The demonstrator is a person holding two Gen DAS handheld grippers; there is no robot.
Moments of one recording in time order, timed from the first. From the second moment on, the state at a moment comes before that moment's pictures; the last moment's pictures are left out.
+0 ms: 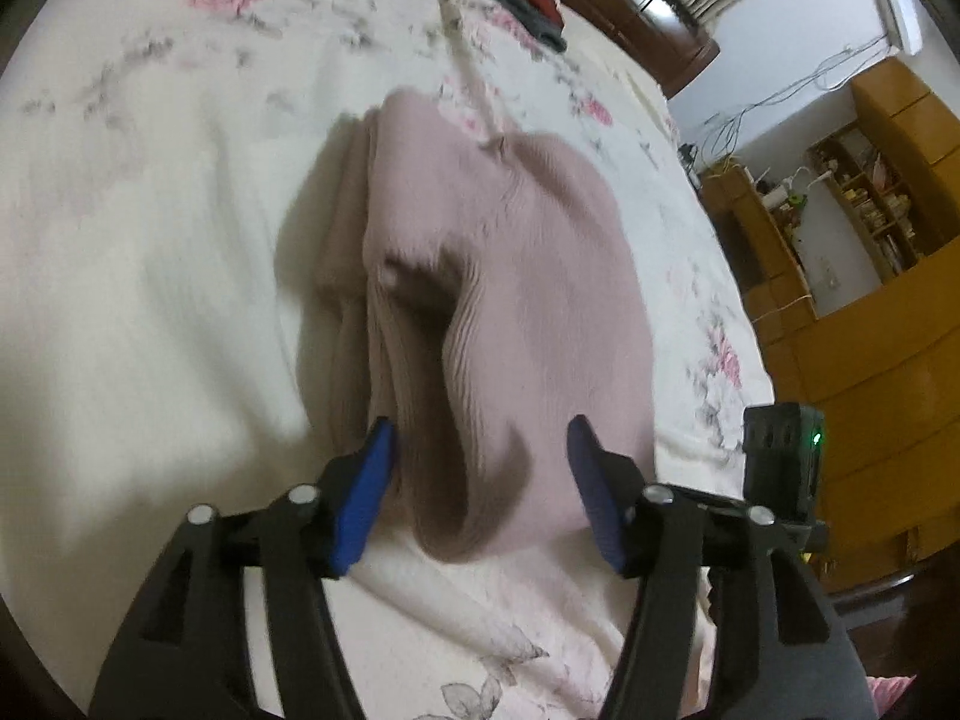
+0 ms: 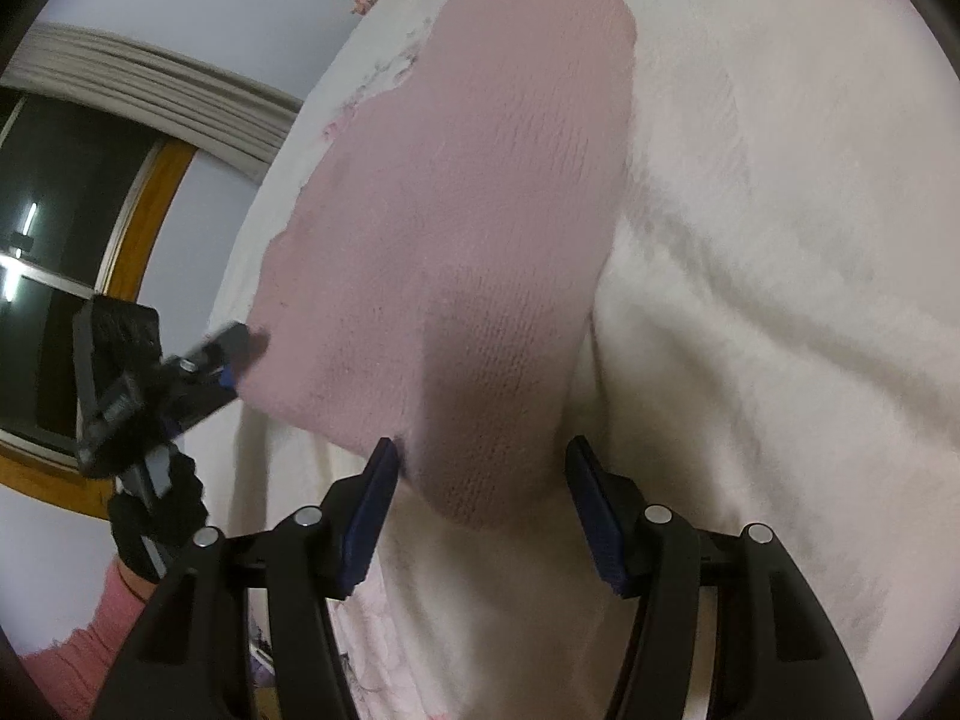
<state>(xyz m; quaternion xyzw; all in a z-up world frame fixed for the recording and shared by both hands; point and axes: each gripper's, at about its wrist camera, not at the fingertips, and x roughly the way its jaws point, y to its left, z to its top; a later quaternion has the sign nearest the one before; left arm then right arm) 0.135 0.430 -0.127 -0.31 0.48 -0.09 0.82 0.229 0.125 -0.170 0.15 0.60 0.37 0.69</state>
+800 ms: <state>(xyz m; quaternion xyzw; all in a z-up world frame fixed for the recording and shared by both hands) 0.132 0.434 -0.145 -0.29 0.50 -0.09 0.81 0.228 0.130 -0.167 0.13 0.60 0.38 0.69</state>
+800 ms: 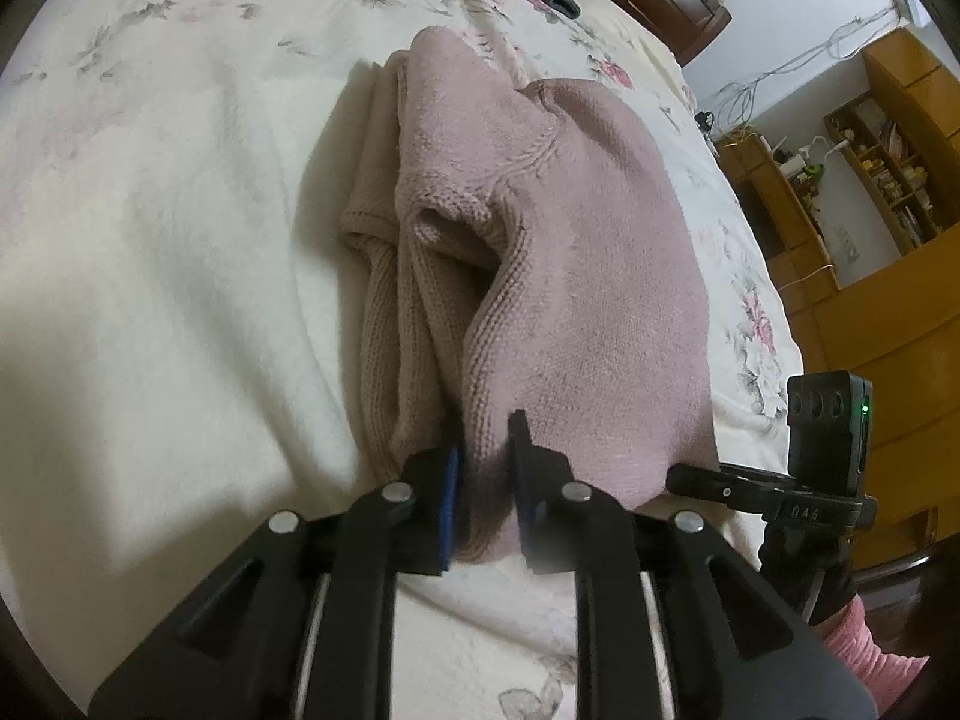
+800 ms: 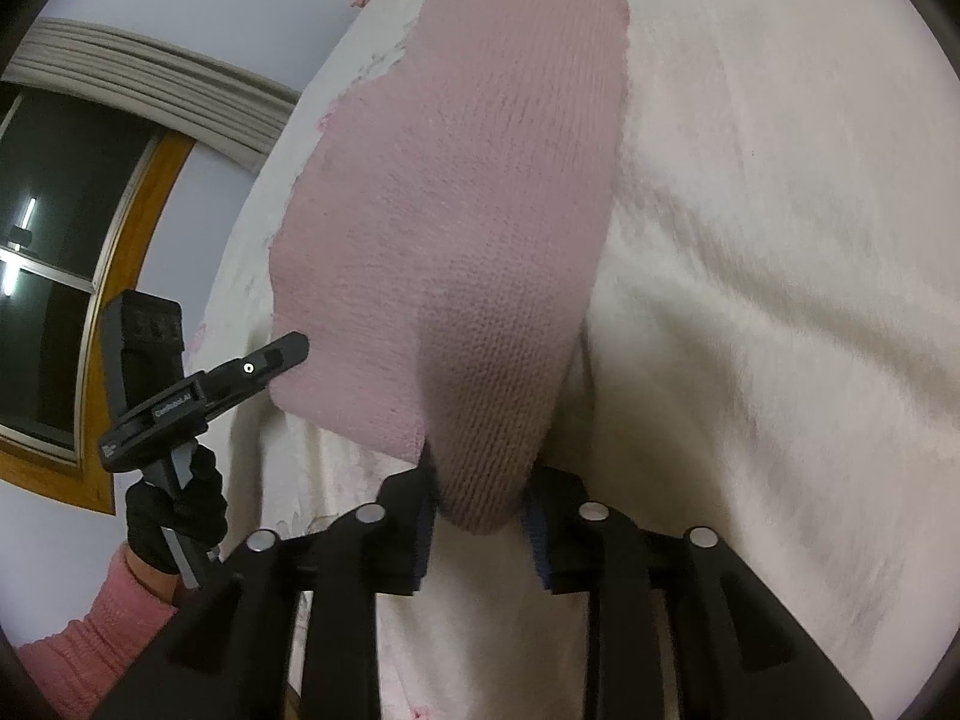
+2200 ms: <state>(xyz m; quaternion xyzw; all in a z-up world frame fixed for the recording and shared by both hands) 0.199 0.490 -0.138 -0.37 0.46 -0.06 0.81 0.286 0.126 -0.144 0.19 0.56 0.37 0.71</state>
